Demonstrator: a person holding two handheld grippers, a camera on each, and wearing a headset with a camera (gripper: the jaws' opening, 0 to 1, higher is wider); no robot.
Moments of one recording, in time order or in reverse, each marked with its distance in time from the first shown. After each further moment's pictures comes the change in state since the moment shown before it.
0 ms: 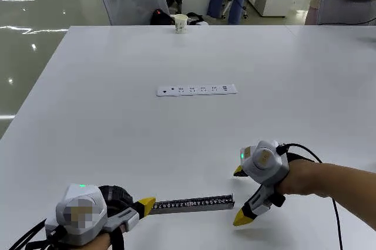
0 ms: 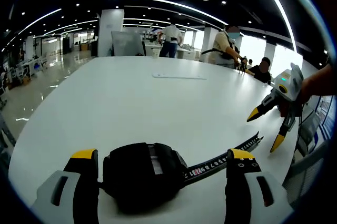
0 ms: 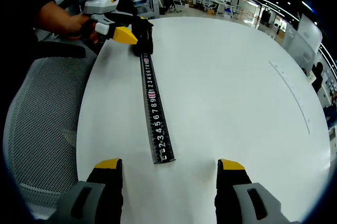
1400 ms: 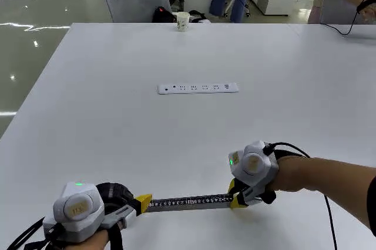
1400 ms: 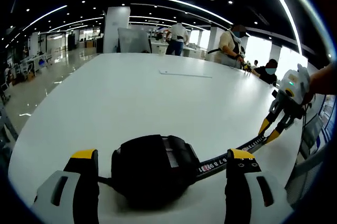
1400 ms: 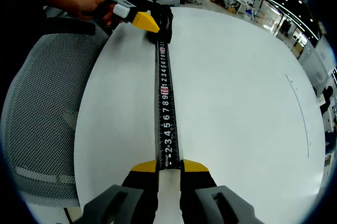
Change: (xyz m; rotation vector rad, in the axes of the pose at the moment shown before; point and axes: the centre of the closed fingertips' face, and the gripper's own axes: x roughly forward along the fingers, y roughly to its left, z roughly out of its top) left arm 0.002 0.013 -0.010 -0.013 0.020 0.039; right arm 0.011 0.006 0.002 -0.146 0.101 0.035
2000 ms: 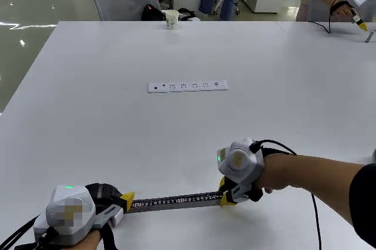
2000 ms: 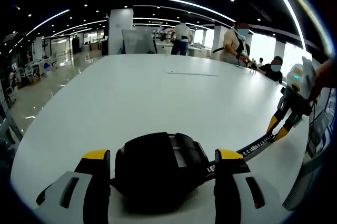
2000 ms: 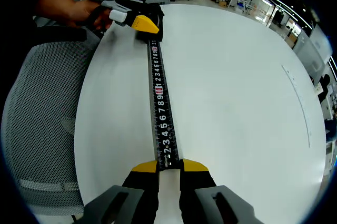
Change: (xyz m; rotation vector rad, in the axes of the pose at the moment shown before) left arm 0.005 0.010 -0.004 0.015 -0.007 0.059; right arm 0.001 -0.002 0.001 0.073 0.032 -0.016
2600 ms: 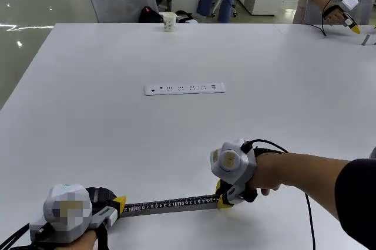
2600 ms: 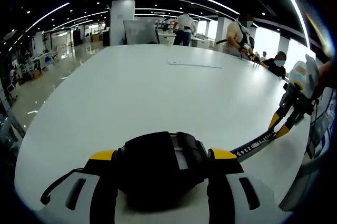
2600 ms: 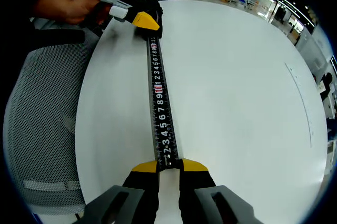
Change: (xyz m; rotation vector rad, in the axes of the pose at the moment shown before) left arm 0.001 0.000 -0.005 0.024 0.098 0.018; right arm 0.000 -0.001 -0.001 0.011 0.031 0.022
